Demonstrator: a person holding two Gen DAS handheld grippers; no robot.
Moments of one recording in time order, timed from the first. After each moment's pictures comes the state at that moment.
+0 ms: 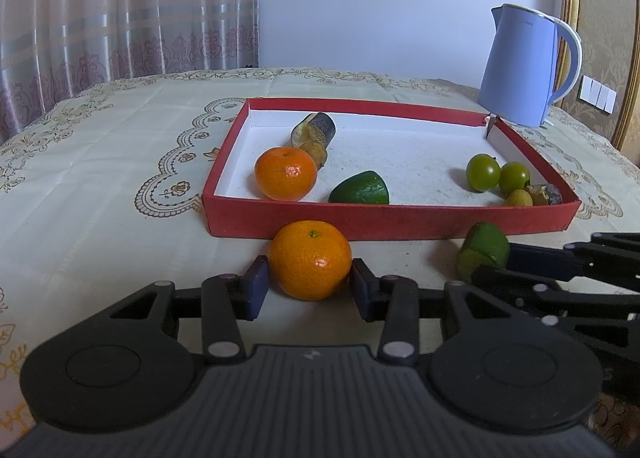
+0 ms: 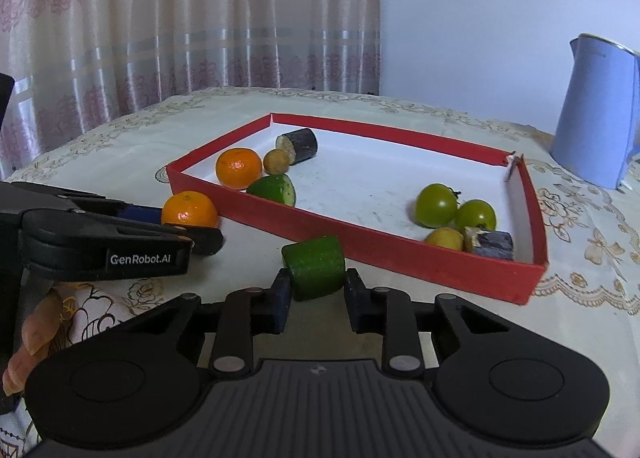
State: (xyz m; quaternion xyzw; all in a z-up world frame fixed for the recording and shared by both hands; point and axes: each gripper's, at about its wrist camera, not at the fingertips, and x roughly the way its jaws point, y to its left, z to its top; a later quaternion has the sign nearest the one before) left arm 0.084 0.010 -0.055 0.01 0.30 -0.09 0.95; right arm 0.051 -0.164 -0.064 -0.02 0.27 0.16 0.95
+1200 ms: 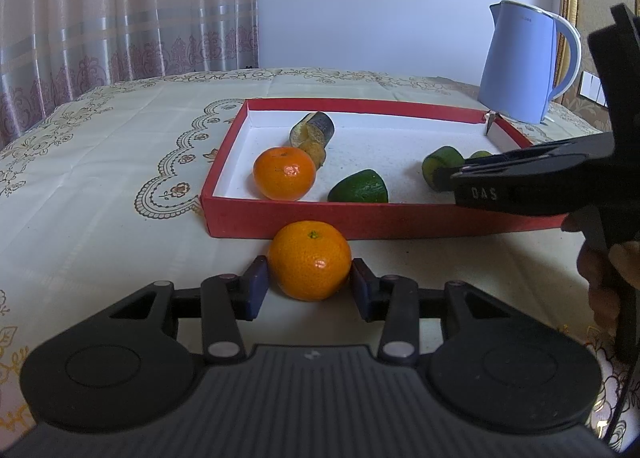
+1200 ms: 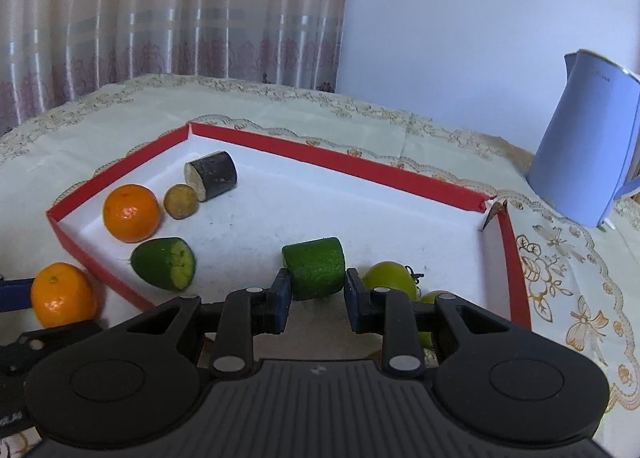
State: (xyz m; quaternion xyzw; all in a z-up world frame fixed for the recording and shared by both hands) left arm 0.083 0.008 -0.055 0.01 0.30 -0.09 0.95; right arm 0.146 -0.159 -0.056 -0.06 0.29 0.09 0.95
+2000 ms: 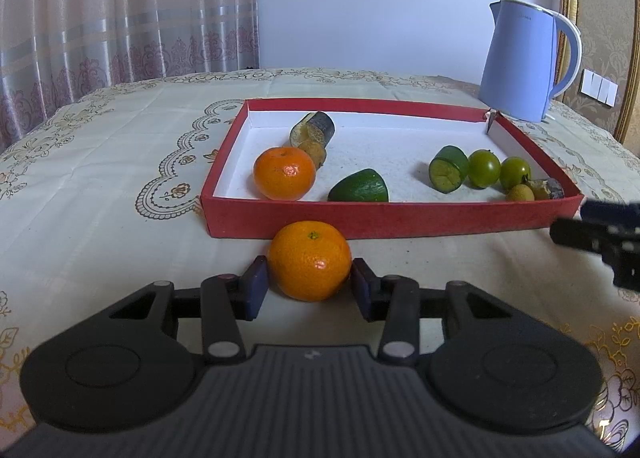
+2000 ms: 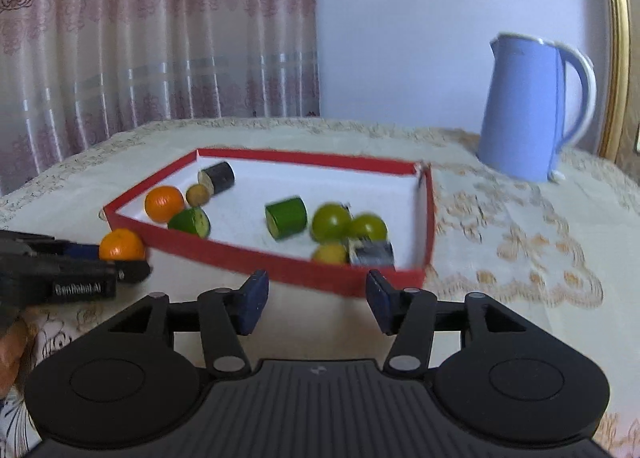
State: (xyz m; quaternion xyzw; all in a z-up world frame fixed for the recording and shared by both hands) left arm 0.083 0.006 -0.055 0.02 0.30 -0.09 0.95; right arm 0.039 -0.220 -0.049 0.01 0.26 0.08 0.96
